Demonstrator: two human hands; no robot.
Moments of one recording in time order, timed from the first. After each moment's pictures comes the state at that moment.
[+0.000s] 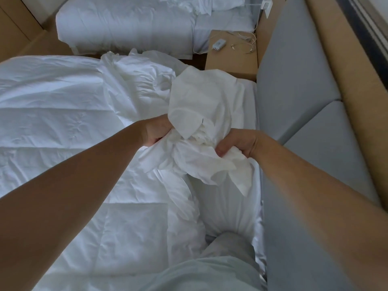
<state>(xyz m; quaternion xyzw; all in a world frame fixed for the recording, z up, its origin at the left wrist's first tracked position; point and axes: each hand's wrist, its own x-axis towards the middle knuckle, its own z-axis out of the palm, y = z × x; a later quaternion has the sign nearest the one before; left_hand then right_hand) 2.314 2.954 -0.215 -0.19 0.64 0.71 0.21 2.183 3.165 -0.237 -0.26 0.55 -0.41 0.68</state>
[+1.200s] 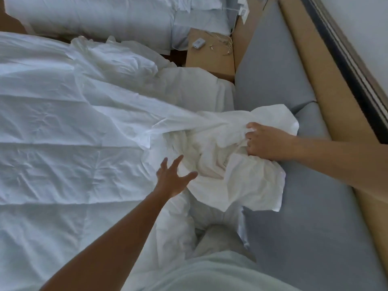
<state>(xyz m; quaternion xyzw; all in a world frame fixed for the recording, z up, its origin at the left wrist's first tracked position) 2.395 3.036 -0.357 -0.32 0.82 0.46 0.13 2.163 3.236 -0.222 -0.67 0.55 0.50 0.00</state>
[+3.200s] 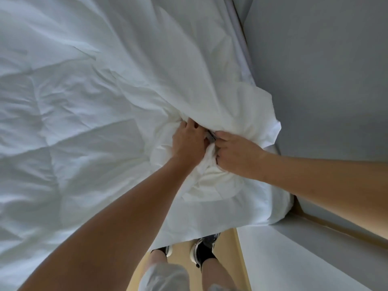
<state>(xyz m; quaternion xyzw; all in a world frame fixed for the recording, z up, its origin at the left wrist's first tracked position) 2.496 3.175 -0.580 -0.07 0.98 0.20 0.05 2.467 3.327 -0.511 -0.59 0.67 0.43 0.10</state>
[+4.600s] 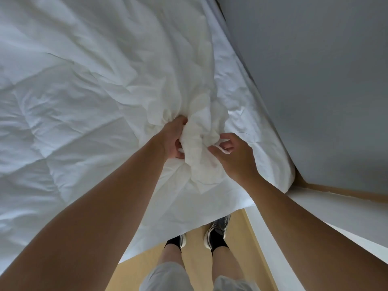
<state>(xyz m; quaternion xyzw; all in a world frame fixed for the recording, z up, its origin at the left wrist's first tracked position) 2.487 3.150 -0.555 -0.44 0.52 0.64 0.36 2.549 3.337 -0.552 0.11 0.86 -0.47 0.19</state>
